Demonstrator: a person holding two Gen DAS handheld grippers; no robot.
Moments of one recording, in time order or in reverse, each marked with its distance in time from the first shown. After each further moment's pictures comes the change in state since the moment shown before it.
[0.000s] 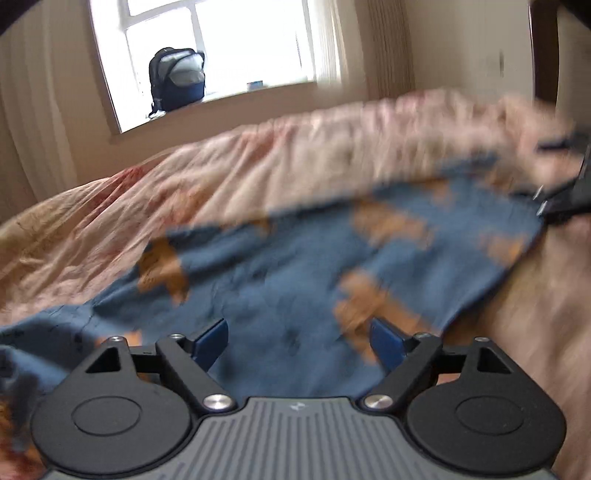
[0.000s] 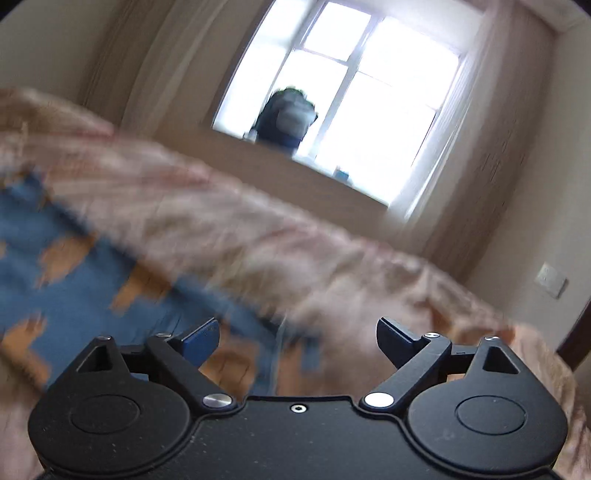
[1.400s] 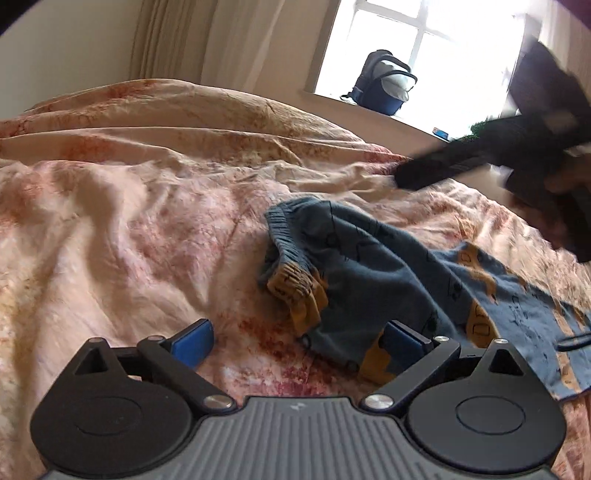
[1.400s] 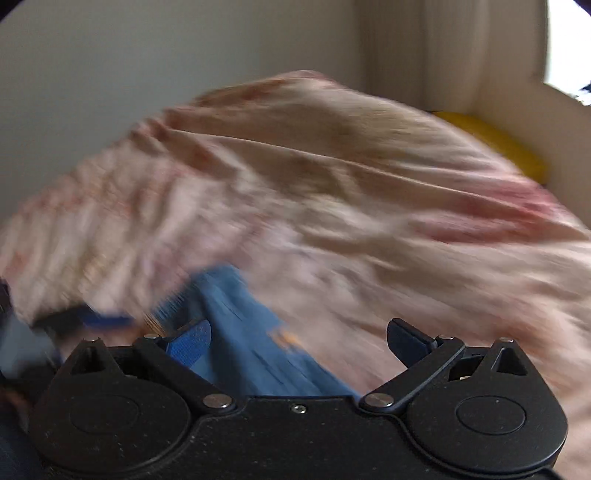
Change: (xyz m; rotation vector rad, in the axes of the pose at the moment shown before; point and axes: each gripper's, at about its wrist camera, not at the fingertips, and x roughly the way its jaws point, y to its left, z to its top) left arm -0.065 0.238 -0.125 -0.676 -0.078 0.136; right arm 0.077 0.341 0.342 -0.152 0.203 1.164
